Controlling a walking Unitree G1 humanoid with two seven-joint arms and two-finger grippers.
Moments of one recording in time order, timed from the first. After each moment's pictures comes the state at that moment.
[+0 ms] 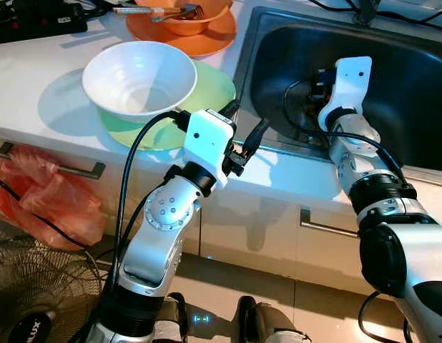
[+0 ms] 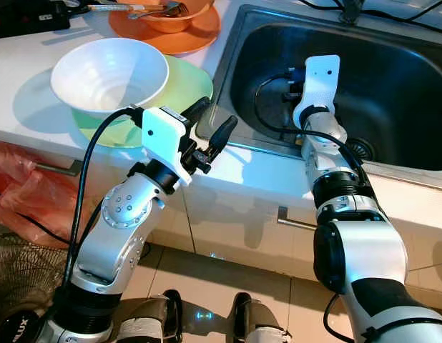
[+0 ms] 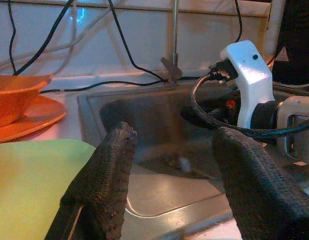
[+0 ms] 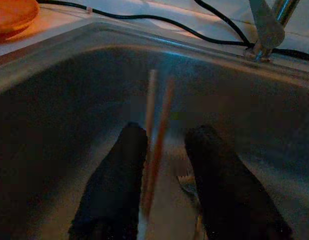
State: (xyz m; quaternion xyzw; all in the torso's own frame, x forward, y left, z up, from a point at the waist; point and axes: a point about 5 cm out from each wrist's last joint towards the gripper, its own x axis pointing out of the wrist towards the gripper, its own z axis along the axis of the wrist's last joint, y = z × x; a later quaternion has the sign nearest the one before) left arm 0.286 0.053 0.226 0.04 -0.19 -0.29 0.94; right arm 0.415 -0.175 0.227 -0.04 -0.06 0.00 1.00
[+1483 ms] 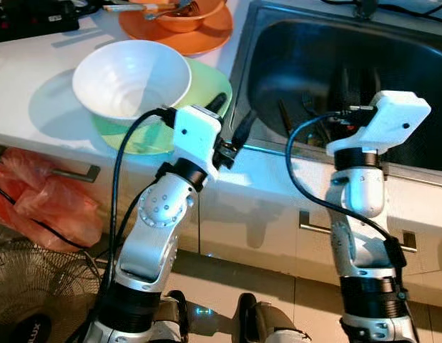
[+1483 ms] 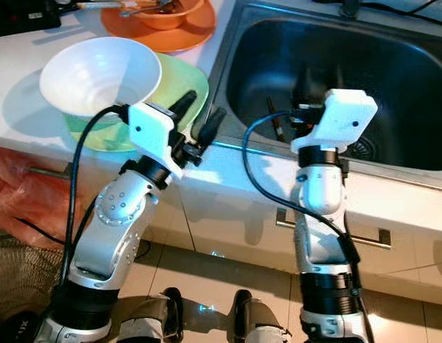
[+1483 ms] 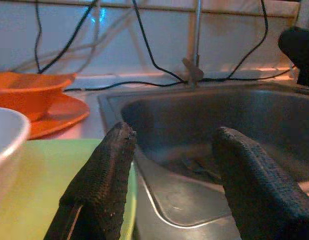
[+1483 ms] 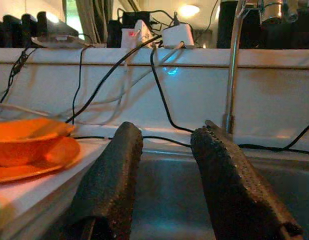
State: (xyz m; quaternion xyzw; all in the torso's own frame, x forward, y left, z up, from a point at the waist) left arm 0.292 0.066 0.229 0.03 -0.21 -0.25 0.94; right arm 0.304 -0.142 0.243 0.03 -0.32 -0.02 0.95
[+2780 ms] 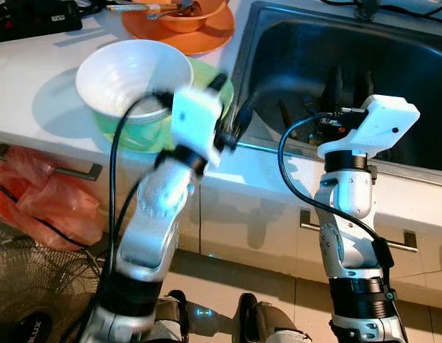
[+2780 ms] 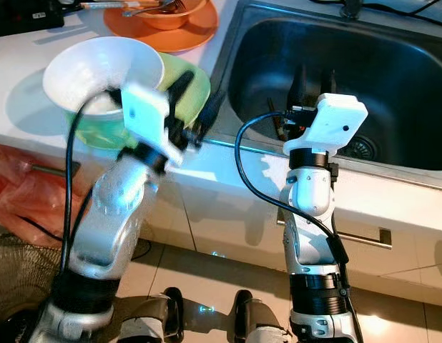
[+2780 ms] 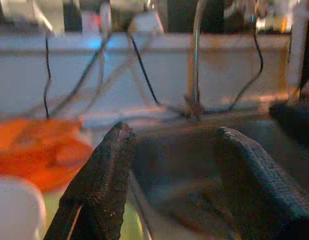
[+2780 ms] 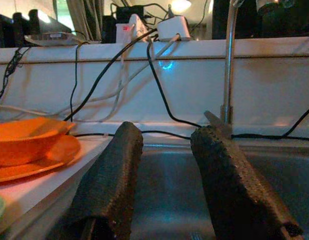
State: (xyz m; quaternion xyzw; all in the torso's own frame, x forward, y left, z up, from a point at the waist) left arm 0.296 0.061 0.266 0.04 -0.28 -0.26 0.92; right arm 0.306 -0.134 0.236 0.04 -0.31 -0.04 0.95
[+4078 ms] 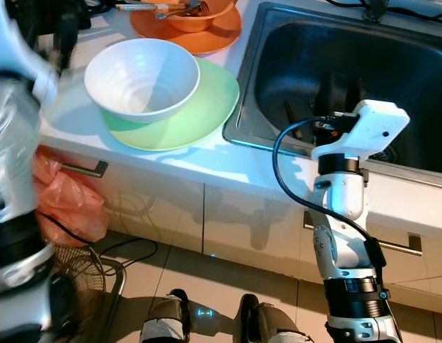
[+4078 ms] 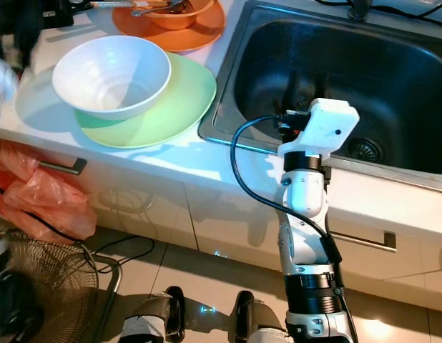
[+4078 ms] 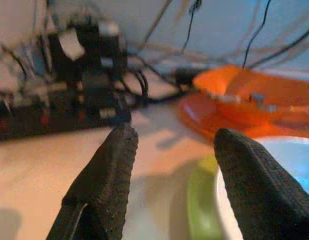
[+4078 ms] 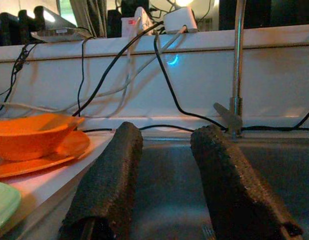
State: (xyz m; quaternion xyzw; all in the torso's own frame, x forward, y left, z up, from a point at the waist) left arm 0.316 0.250 0.318 0.00 -0.13 -0.01 0.99; right arm 0.309 -0.129 0.229 0.05 -0.31 -0.04 0.95
